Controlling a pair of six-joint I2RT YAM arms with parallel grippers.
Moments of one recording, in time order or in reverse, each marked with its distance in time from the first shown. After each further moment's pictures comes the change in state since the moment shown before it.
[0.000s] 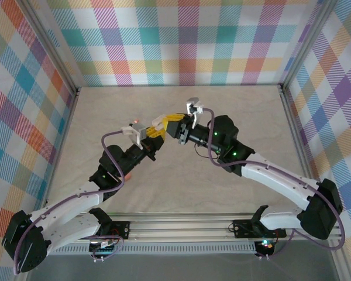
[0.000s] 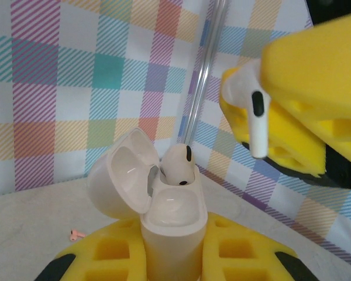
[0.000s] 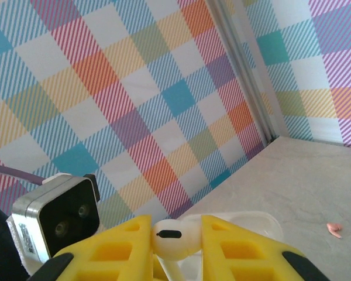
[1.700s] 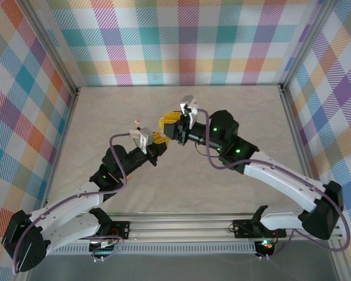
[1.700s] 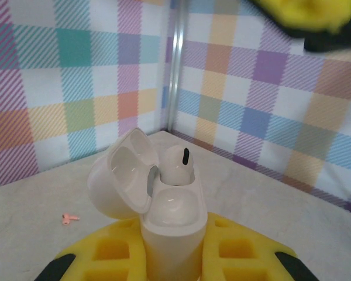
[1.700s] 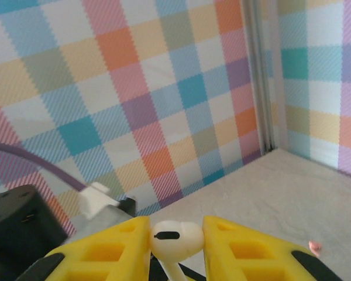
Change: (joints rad) left arm -0.015 -0.023 0.000 -0.119 0.117 0.129; right arm 0.032 -0.036 0.167 -0.253 -0.072 -0.261
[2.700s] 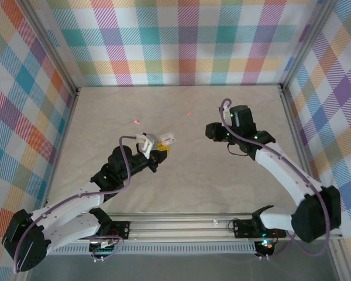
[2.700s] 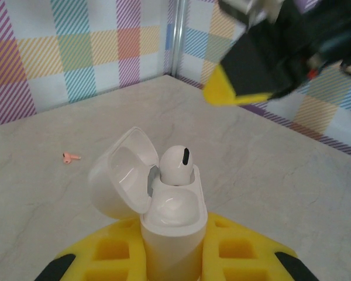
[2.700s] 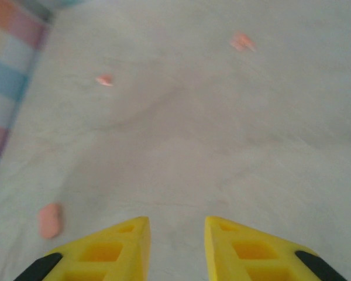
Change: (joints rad) left arm 0.004 0.030 -0.023 -0.152 -0.025 0.010; right arm -0.489 0.076 -0.162 -0.536 0.049 0.243
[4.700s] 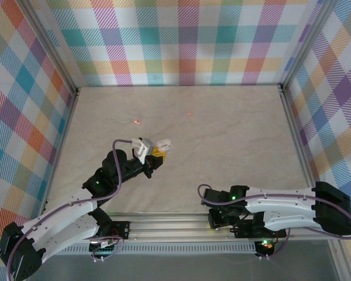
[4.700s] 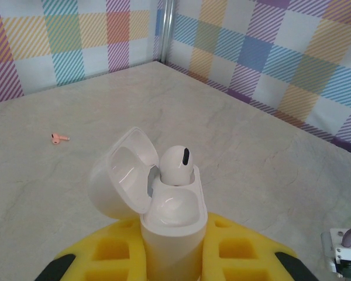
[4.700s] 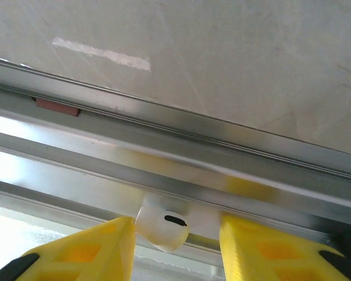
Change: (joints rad) left arm 0.006 -0.139 -0.018 -0.156 0.047 -0.027; right arm 0.902 -0.185 -0.490 -0.435 0.082 0.573
